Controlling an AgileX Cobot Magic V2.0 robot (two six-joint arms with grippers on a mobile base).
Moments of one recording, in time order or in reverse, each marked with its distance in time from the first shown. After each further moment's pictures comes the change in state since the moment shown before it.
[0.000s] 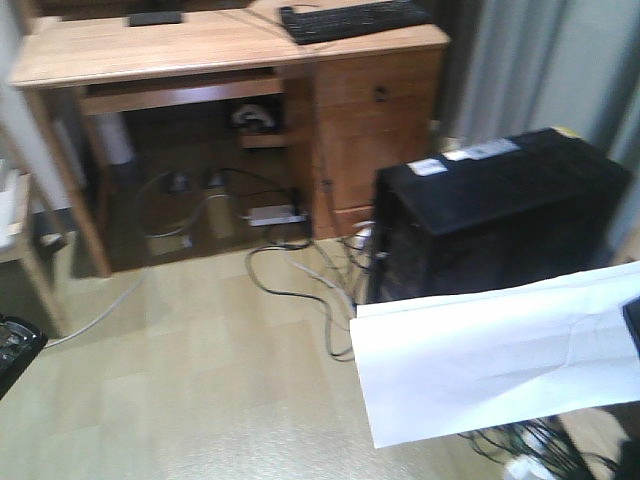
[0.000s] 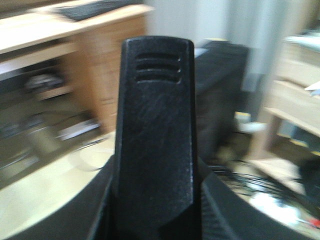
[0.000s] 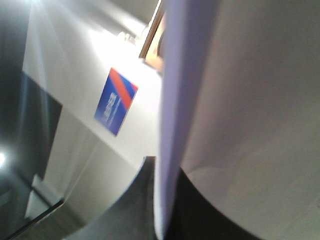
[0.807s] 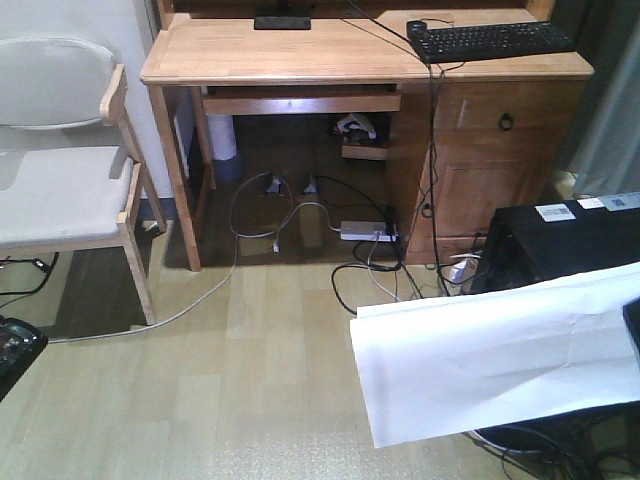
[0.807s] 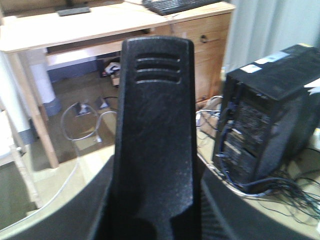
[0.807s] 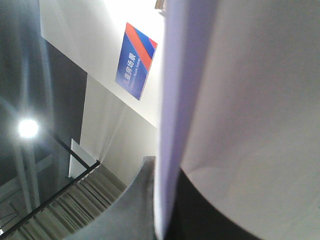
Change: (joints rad) left arm 0.000 0.000 0.000 0.000 0.005 0.000; right arm 0.000 0.000 0.000 0.000 0.000 0.000
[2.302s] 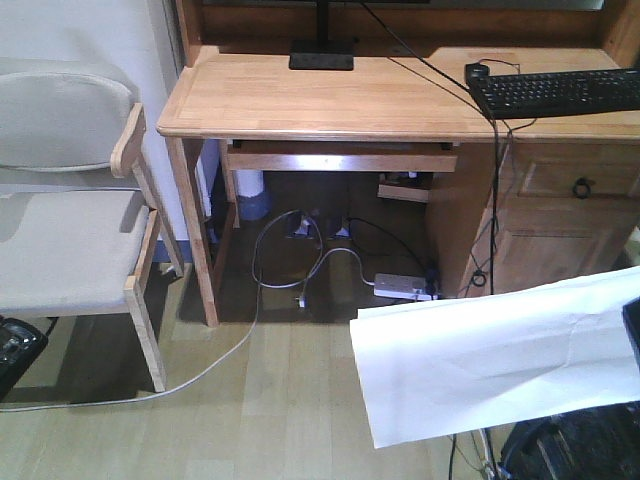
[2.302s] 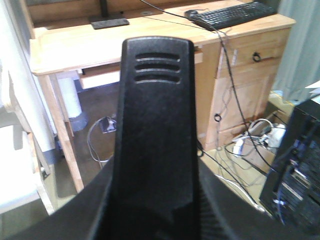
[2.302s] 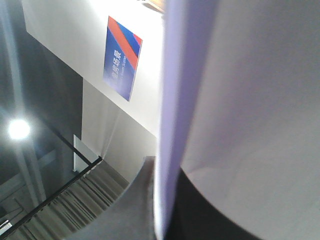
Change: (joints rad) left arm 0.000 0.000 0.000 0.000 0.001 0.000; right arm 0.000 0.000 0.000 0.000 0.000 0.000
